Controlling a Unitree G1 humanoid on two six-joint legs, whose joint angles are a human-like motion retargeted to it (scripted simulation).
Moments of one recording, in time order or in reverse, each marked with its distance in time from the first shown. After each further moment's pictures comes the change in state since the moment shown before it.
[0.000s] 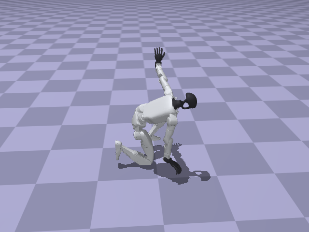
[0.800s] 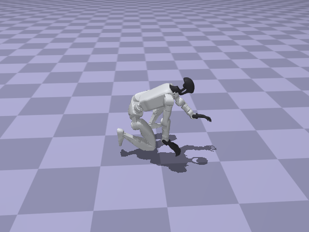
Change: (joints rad) left arm -1.901 -0.775 -1.399 -0.452 0.653 0.232 -0.160; right arm -0.282 0.372 0.551 -0.041 0.310 -0.120 0.064; waist -0.376 -0.381 0.000; left_leg 0.000 0.038 -0.039 -0.126 0.071 -0.050; right_leg -0.076 0.173 -0.102 0.134 0.006 -0.029
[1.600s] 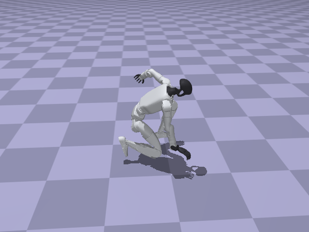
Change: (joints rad) left arm 2.411 0.231 0.900 -0.496 -0.179 -0.108 -0.405; right arm 0.023 -0.306 -0.222 0.012 -0.412 0.167 0.104; waist 0.516 0.296 0.000; left_leg 0.000 0.236 0.153 0.079 -0.076 0.314; right_leg -0.246 0.162 0.429 -0.011 -0.046 -0.043
